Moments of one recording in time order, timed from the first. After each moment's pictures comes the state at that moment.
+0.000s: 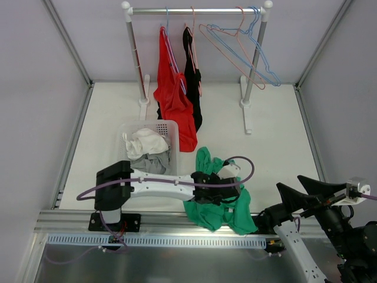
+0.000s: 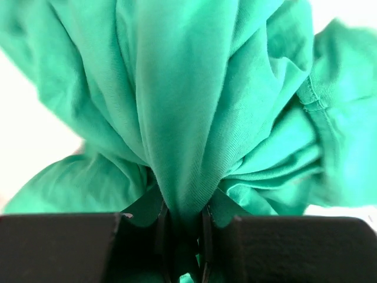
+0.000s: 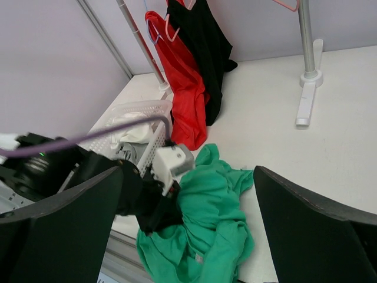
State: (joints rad) left arm -1.44 1.82 1.29 -0.57 -0.40 -0.68; right arm 0.34 0.10 1.21 -1.06 -0.07 0.38
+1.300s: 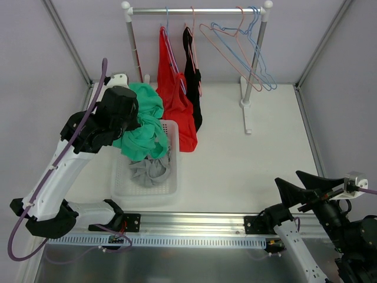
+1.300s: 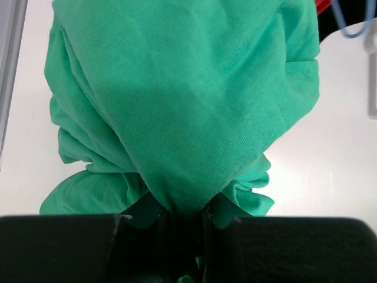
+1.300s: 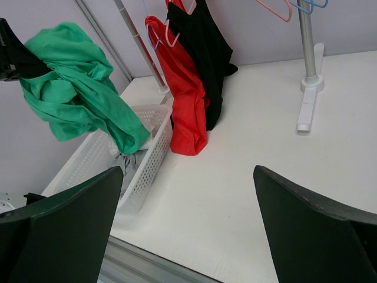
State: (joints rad) left arm -0.71 1.21 1.75 -1.20 -0.57 -0.52; right arm 0.34 0.12 1.19 -1.01 -0.06 0.38
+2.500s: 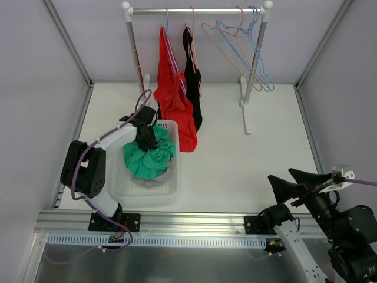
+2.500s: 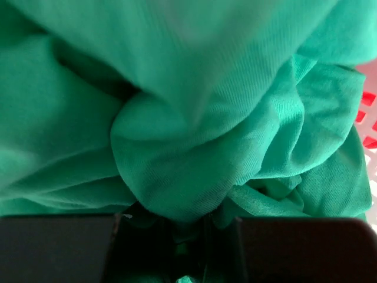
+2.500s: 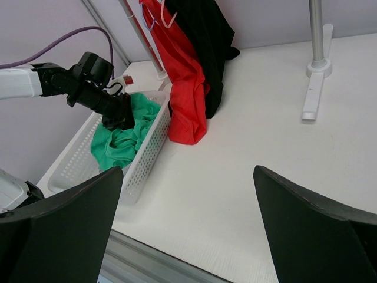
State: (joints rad) left arm -0.37 1.63 1.08 -0.67 -0.05 -0.59; right arm 0.34 0.12 1.10 -0.98 -0.09 0.37
